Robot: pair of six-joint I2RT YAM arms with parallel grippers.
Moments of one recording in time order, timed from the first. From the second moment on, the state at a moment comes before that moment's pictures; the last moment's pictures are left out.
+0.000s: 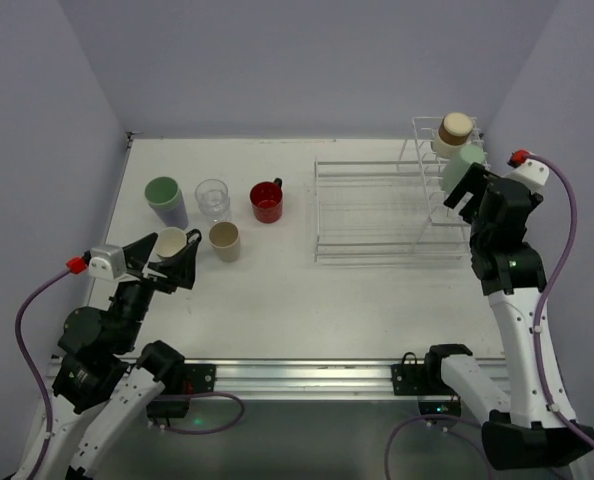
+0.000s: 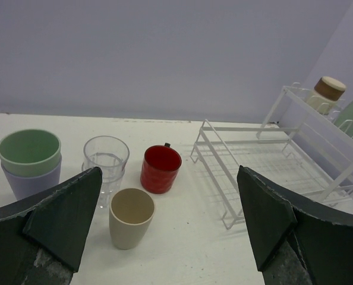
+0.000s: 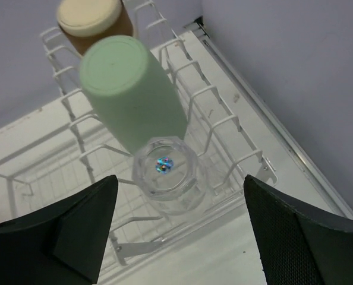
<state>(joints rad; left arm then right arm) -0.54 0.14 0.65 -0.29 -0.27 -0.22 0.07 0.87 1.11 -0.53 0.45 0.33</state>
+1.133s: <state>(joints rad) -0.60 0.12 0.65 -0.29 -0.25 -0.22 0.01 0.92 1.17 -0.57 0.30 0.33</state>
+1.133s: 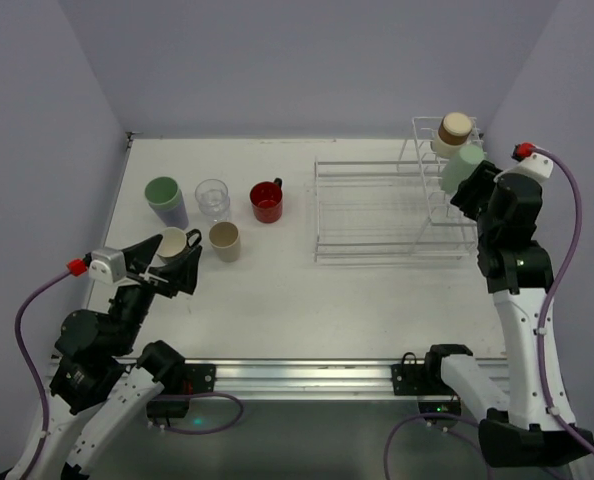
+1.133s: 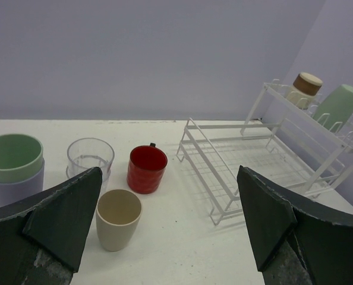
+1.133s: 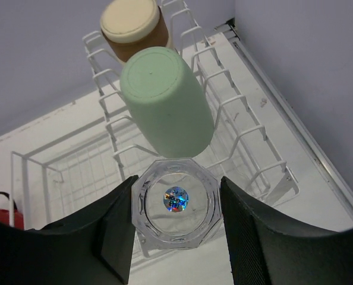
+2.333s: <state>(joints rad) -0.70 0.81 0.38 0.70 0.42 -0.84 0.72 1.11 0.71 0.49 -0.43 0.81</state>
